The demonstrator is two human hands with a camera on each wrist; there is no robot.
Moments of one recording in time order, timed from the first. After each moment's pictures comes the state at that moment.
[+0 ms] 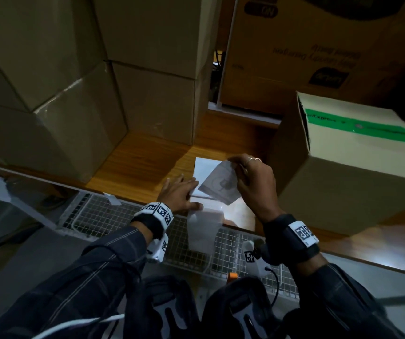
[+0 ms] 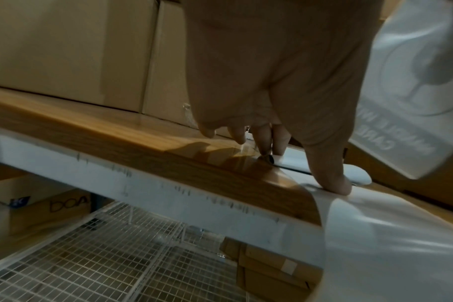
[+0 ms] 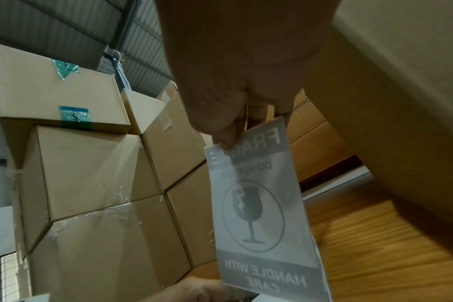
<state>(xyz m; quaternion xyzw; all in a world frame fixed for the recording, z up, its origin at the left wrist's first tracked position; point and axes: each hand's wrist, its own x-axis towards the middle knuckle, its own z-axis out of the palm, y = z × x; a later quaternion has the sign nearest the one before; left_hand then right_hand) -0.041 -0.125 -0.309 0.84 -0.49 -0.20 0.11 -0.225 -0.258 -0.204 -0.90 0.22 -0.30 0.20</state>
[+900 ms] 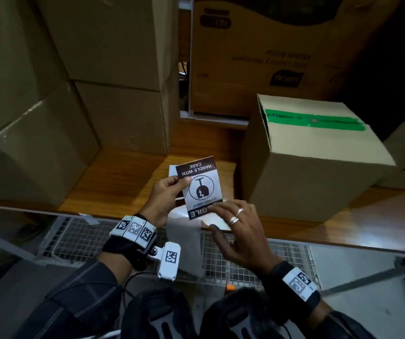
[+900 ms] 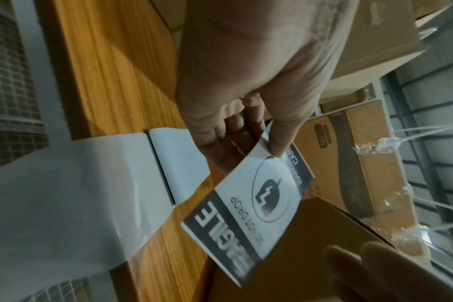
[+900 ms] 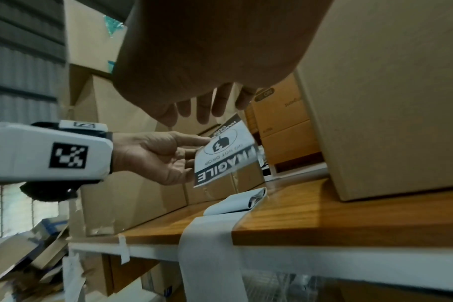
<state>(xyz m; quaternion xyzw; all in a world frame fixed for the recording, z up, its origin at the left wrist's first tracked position) -0.110 -0.133 -0.213 0.62 -0.14 -0.42 0.65 -0.316 -0.213 -0.248 -0.93 0.12 -0.31 0.13</state>
